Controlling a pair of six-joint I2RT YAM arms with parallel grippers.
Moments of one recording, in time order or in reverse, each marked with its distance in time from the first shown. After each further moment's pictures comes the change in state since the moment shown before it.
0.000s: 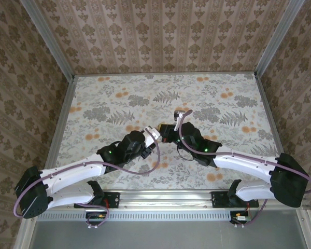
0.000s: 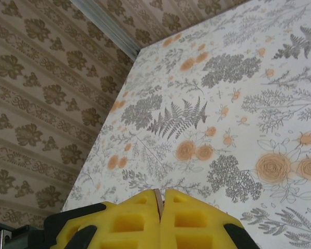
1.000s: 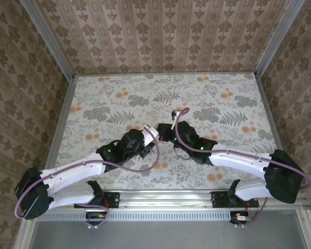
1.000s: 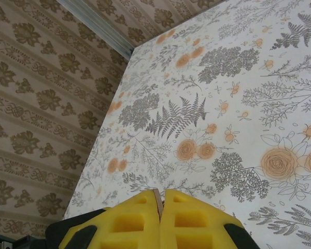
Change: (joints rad) left arm 0.036 0.010 0.004 -0.020 0.029 -0.009; right arm 0.008 0.069 0.041 -0.003 0.021 0.059
